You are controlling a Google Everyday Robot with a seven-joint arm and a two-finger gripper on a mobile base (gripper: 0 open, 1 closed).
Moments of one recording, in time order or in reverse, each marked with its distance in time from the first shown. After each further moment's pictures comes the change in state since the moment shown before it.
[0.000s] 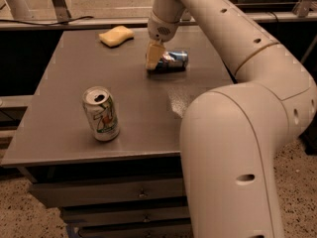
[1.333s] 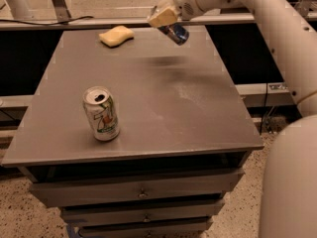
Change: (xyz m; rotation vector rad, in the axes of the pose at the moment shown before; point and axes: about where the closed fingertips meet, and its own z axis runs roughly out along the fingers) arm -0.012 -0.070 -0.111 0.429 -0.620 0.219
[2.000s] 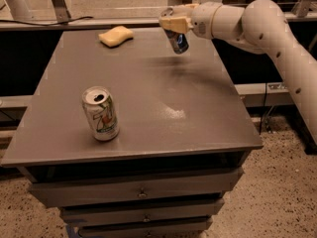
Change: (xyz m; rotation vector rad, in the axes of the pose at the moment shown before) arm 0.029 -0.015 -0.029 0.145 -0.331 0.252
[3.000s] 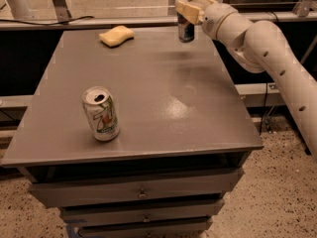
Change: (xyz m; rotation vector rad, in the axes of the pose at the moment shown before) arm -0.015 -0.062 -0.031 0.275 -0.255 0.171
